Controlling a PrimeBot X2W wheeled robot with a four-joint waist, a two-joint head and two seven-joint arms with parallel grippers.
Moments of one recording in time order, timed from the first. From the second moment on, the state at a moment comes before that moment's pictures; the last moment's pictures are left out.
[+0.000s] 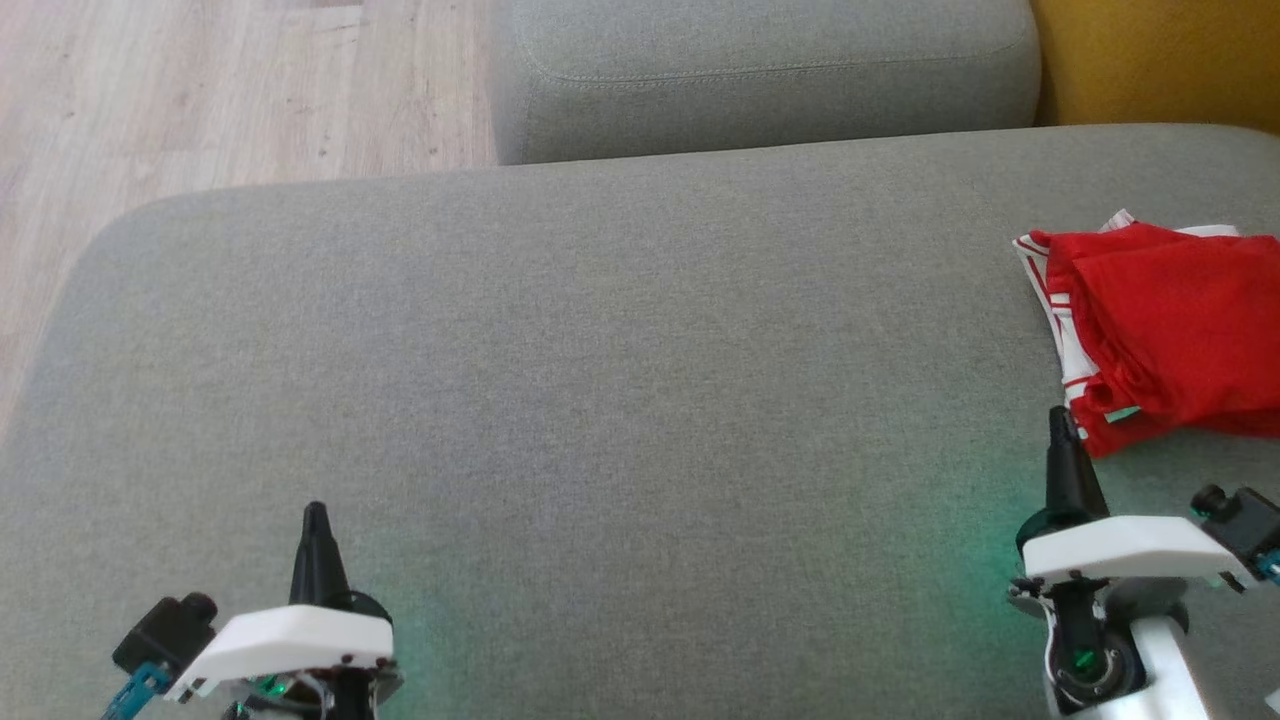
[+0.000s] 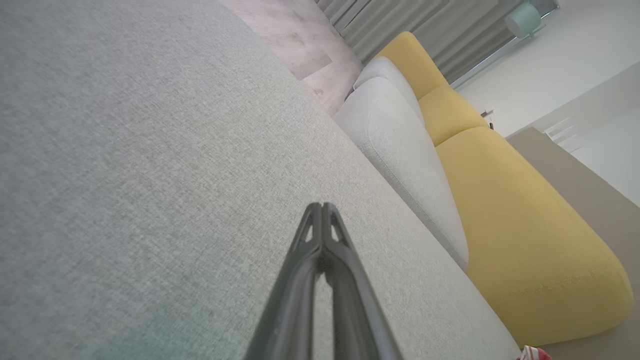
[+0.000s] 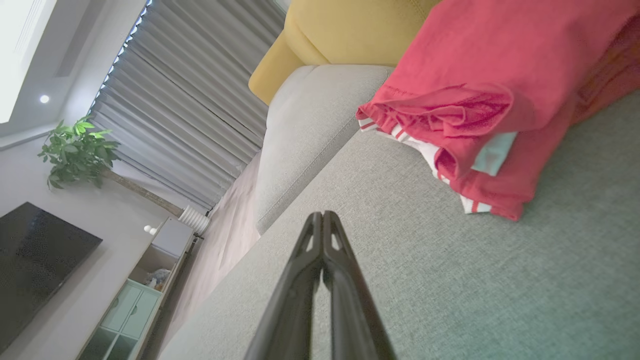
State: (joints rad) left arm -0.06 0.04 -0.09 0.36 -0.94 -0.03 -0.10; right arm -0.13 -0.04 -0.02 0.42 0.83 0.13 -0.10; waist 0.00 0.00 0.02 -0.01
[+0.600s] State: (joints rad) left arm -0.06 0.04 -0.05 0.34 -1.10 -0.05 -0.05; right arm -0.11 -0.04 -0.04 0.39 1.02 0.13 -0.05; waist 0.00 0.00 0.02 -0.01
